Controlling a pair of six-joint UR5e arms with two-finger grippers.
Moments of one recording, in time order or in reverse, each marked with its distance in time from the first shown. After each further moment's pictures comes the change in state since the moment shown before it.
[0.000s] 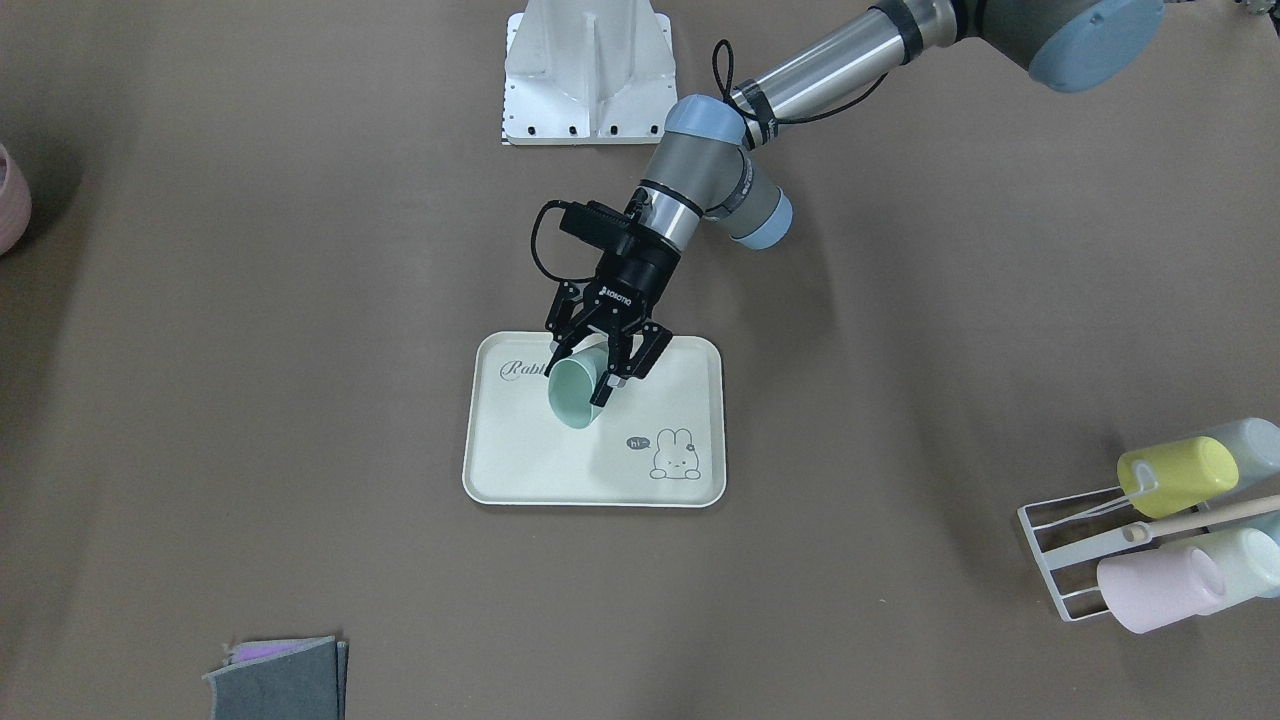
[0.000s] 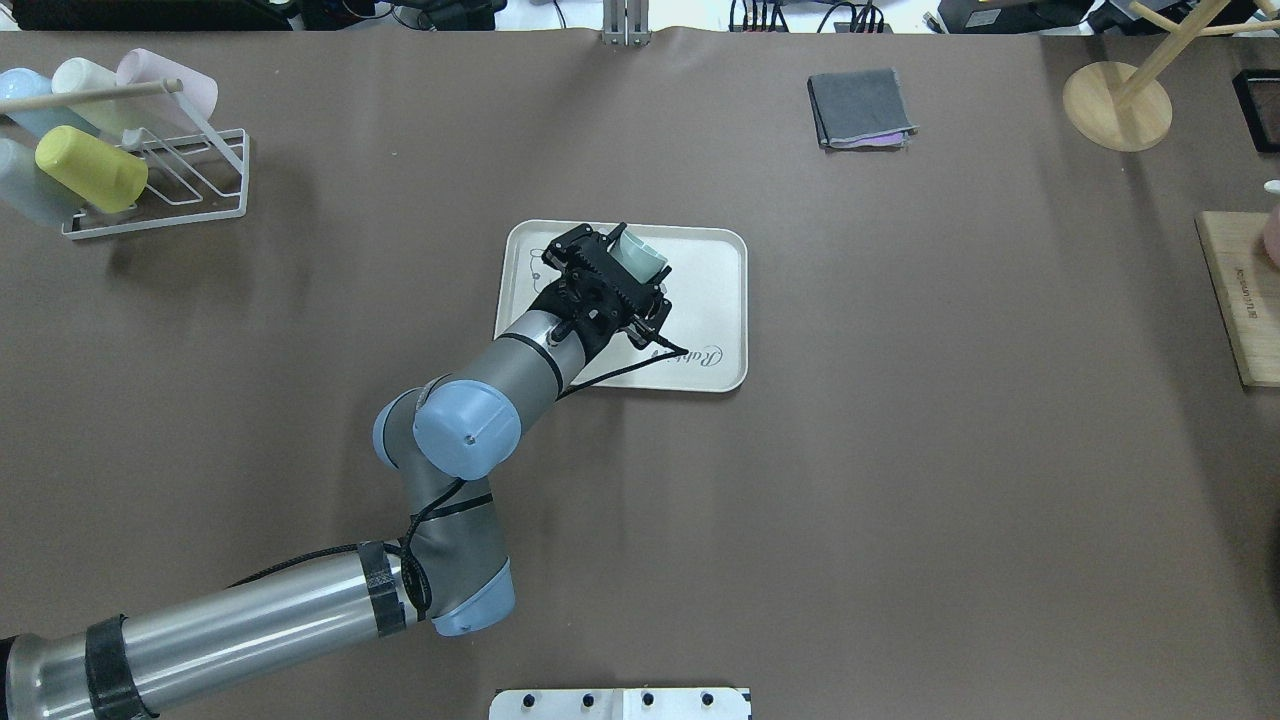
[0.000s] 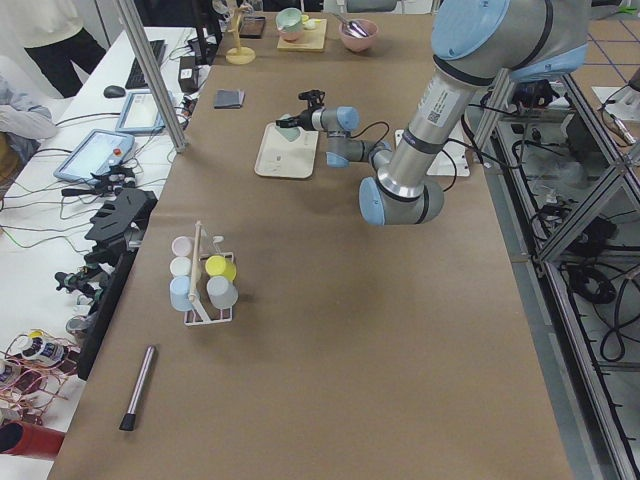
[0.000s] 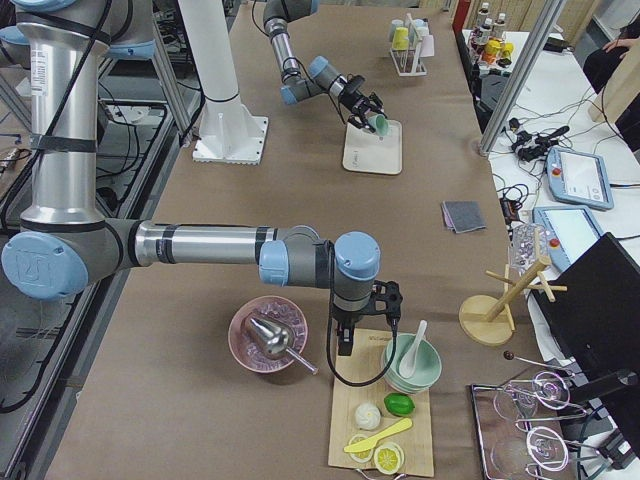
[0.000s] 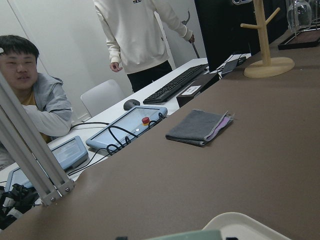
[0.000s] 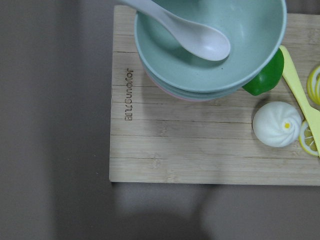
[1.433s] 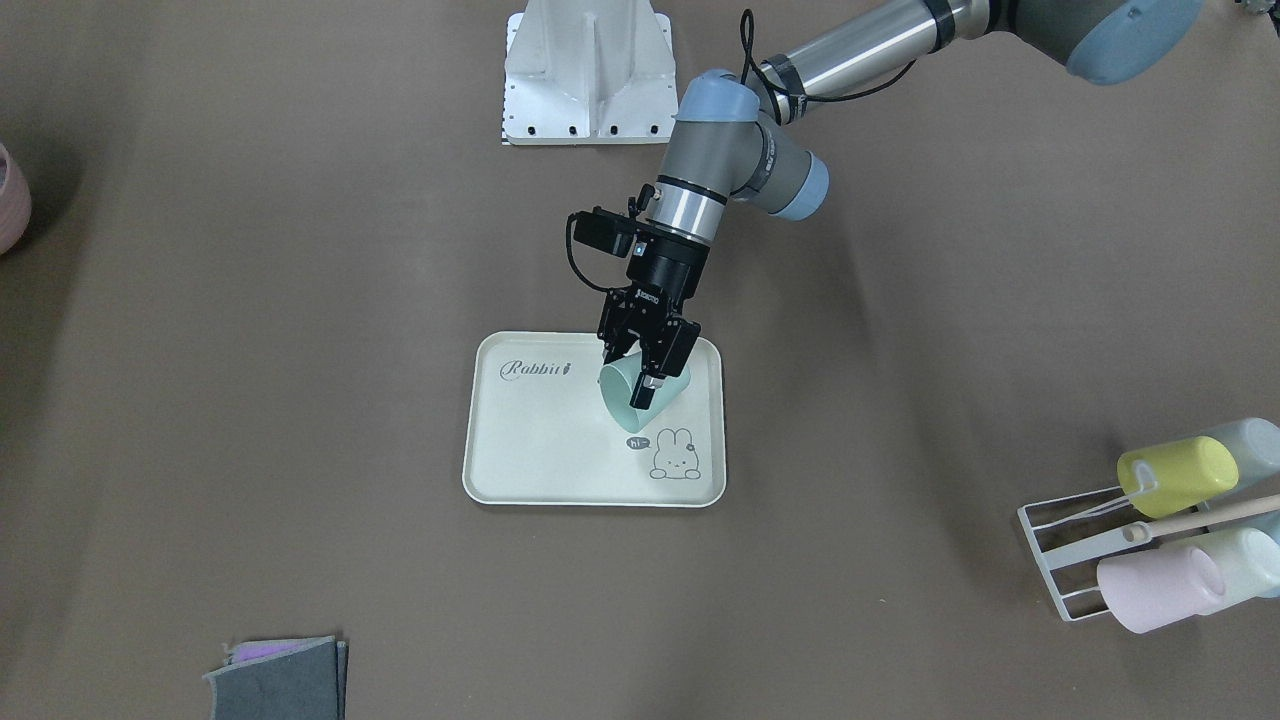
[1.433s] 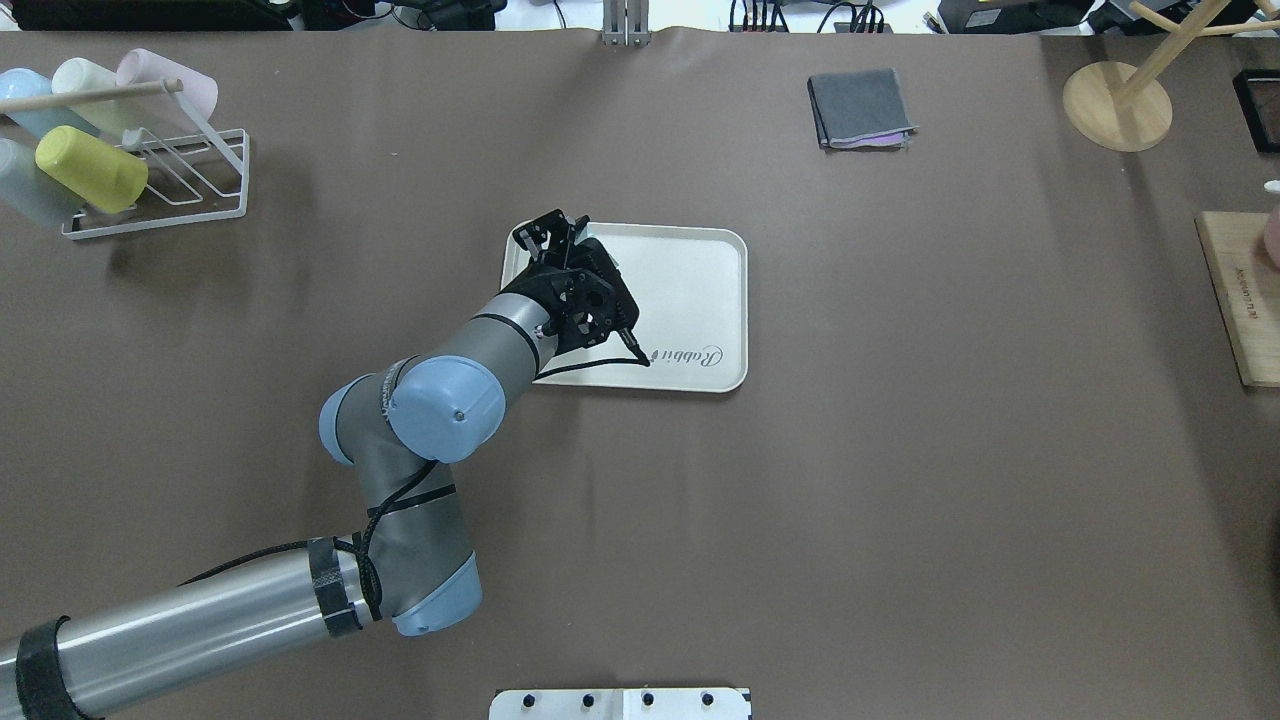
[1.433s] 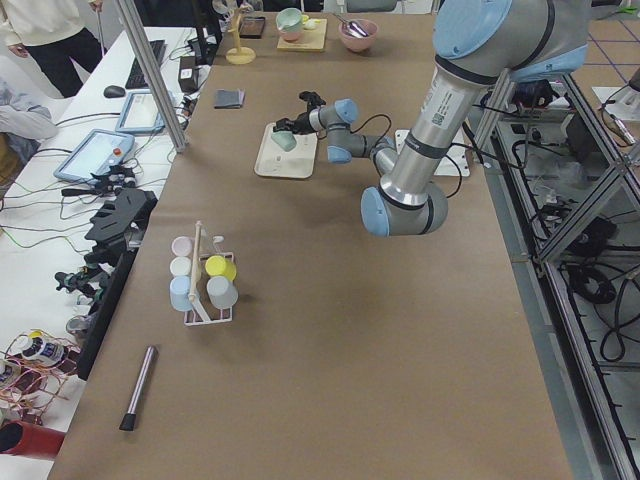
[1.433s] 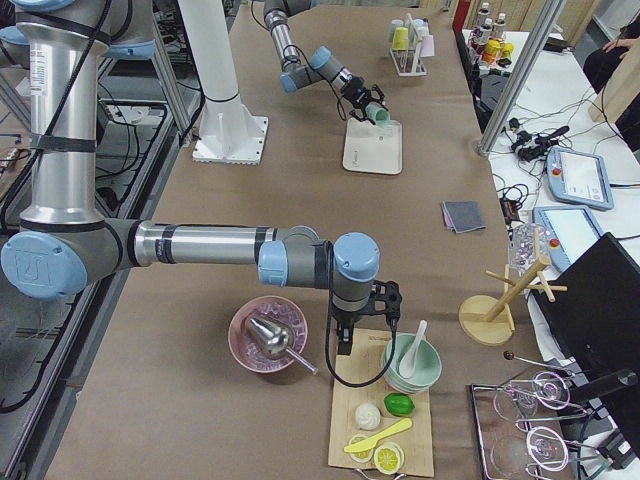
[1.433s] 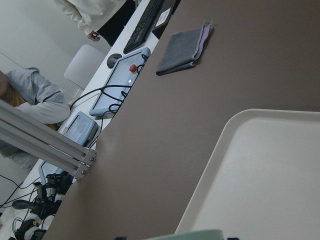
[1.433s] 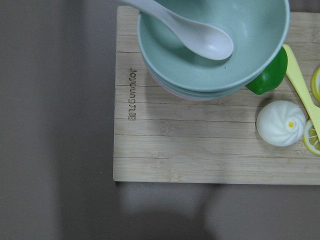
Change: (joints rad) left arm -0.030 0.076 -0.153 0.263 -0.027 0.259; right arm 0.003 -0.002 0.000 0.000 0.015 0.000
